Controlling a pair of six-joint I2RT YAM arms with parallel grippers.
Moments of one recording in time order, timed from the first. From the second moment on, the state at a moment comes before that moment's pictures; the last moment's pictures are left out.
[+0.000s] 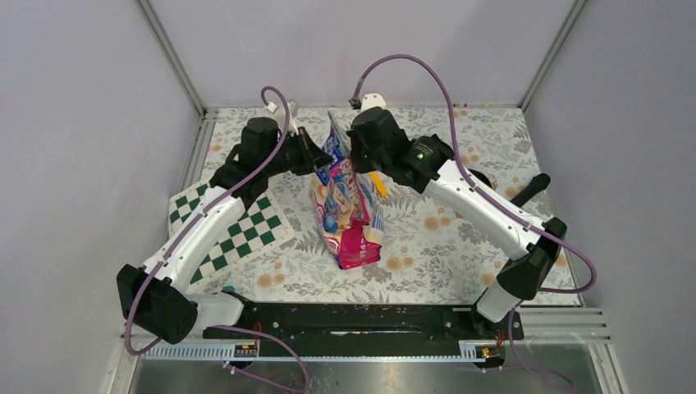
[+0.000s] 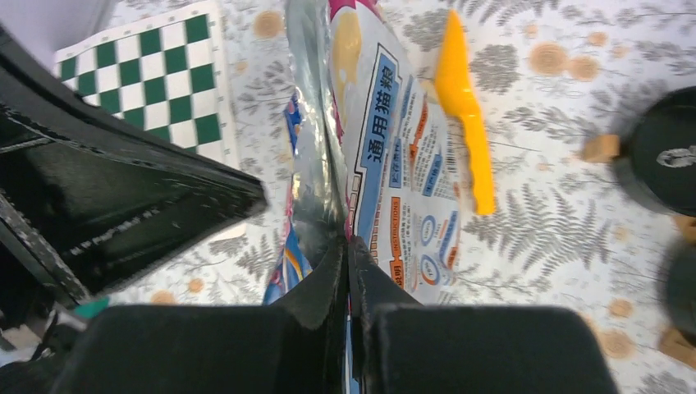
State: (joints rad) left arm -0.42 1.27 1.20 -0.30 0.37 -0.64; right arm 0.87 1.64 1.77 -0.75 0.28 0.42
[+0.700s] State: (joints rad) left arm -0.38 1.18 1.15 -0.29 0.32 -0.72; right arm 0.82 1.63 1.75 -0.70 0.06 0.43
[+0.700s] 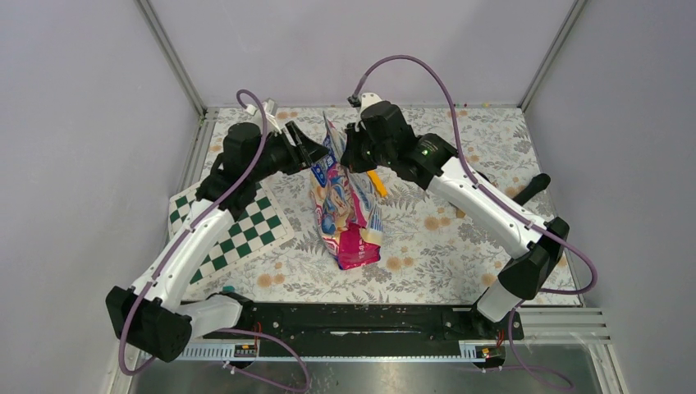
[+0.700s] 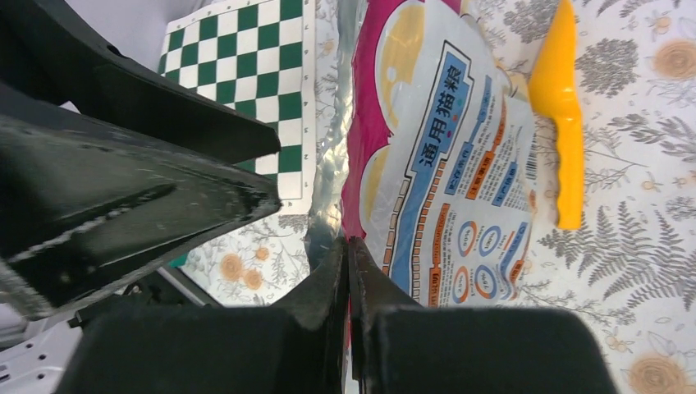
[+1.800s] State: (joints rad) left arm -0.40 1.27 1.12 -0.17 0.49 -0.79; right arm 0.79 1.62 1.72 -0.68 0.00 0.52
